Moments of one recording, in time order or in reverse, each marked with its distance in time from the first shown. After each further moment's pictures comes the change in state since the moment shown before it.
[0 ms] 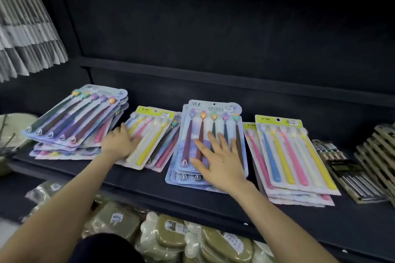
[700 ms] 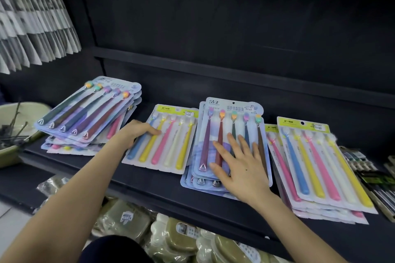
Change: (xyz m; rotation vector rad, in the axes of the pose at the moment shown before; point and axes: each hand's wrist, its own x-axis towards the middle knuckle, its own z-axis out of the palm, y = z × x) left_hand 0.033 0.003 -0.017 -0.891 -0.417 -0.268; right_hand -0.002 -0.002 0.002 -0.031 0.020 0.027
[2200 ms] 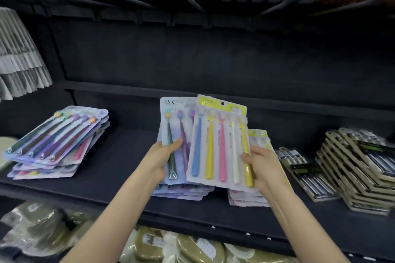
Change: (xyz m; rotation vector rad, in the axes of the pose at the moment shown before) left_hand -0.163 0.052 0.165 -0.574 -0.139 0.240; right_hand -0.072 0.097 -0.099 1.483 0.300 0.733
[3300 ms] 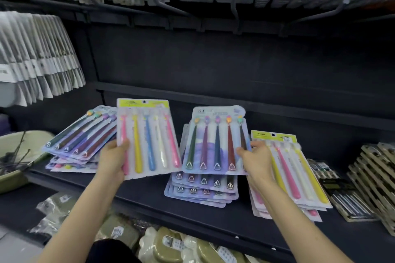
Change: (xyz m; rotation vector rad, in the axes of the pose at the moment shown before) left_hand 0.013 0.028 -0.138 -0.039 0.538 0.192; right_hand 0.023 0.005 0.080 -0.220 0.121 -0.253
